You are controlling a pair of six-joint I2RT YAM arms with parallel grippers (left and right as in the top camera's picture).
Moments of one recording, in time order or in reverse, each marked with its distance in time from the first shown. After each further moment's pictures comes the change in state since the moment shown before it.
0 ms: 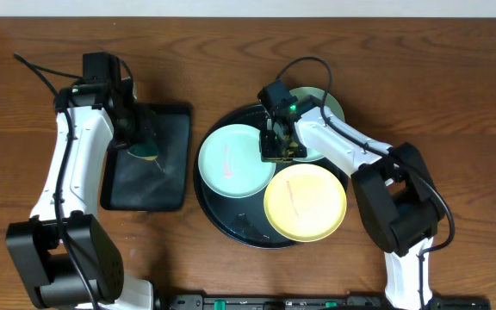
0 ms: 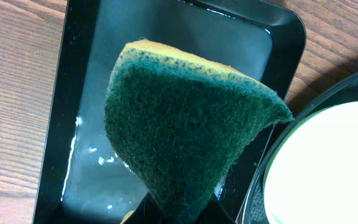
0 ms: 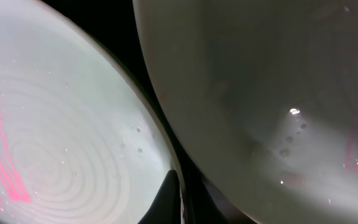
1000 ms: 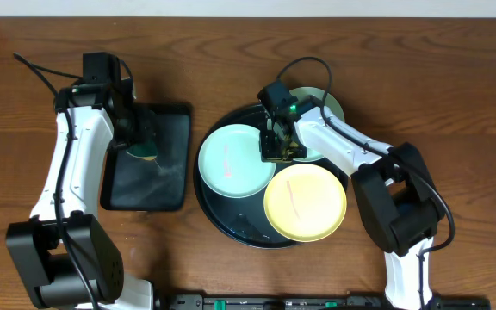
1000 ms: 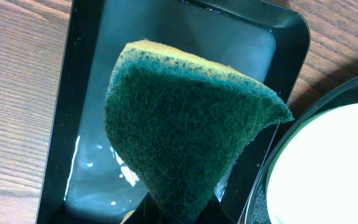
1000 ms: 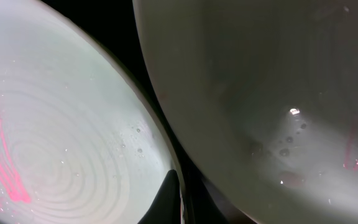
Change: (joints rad) left arm 0.000 0.000 0.000 0.000 -0.010 0.000; right arm 0.000 0.000 0.000 0.000 0.000 0.000
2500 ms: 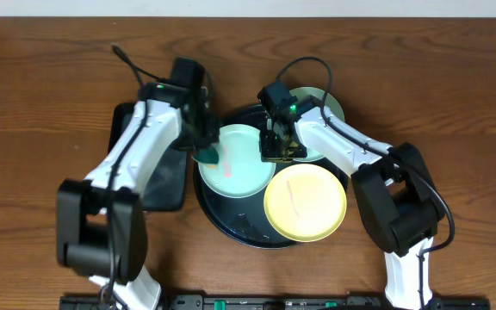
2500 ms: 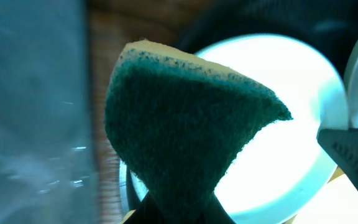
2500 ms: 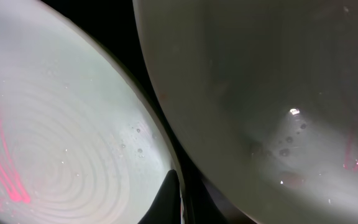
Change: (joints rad) left arm -0.340 0.146 0.000 0.056 0.102 -0.151; right arm 0.000 0.000 0.000 0.000 0.000 0.000
